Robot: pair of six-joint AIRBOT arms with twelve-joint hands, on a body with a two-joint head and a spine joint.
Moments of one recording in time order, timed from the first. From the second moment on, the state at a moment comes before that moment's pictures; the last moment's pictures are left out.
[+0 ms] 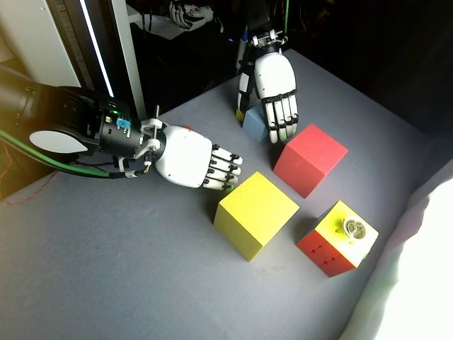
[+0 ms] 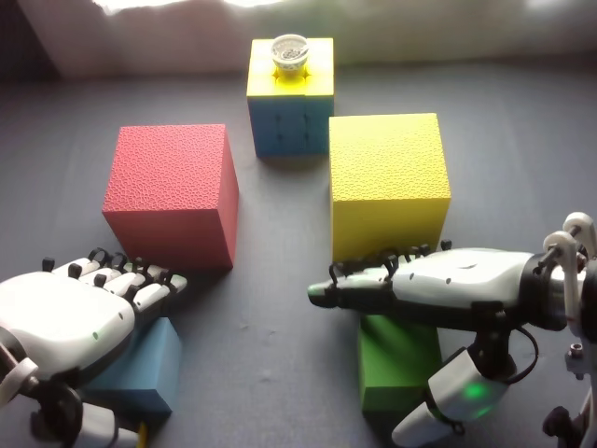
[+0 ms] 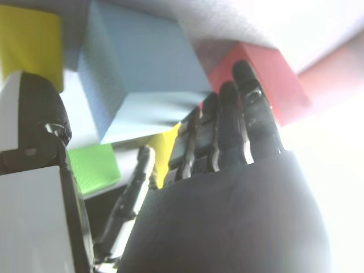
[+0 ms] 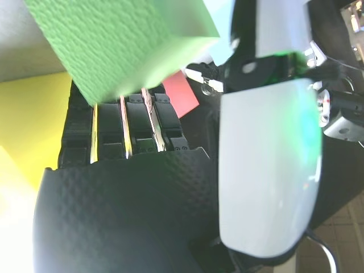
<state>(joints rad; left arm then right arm) 0.62 -0.78 0.60 -1.02 -0.64 1.89 -0.38 -1.08 0.90 0.09 0.18 -0.63</state>
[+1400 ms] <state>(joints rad) 0.59 -0.77 0.60 -1.05 -0.64 1.92 -0.41 -1.07 0.92 0.03 0.27 -0.68</state>
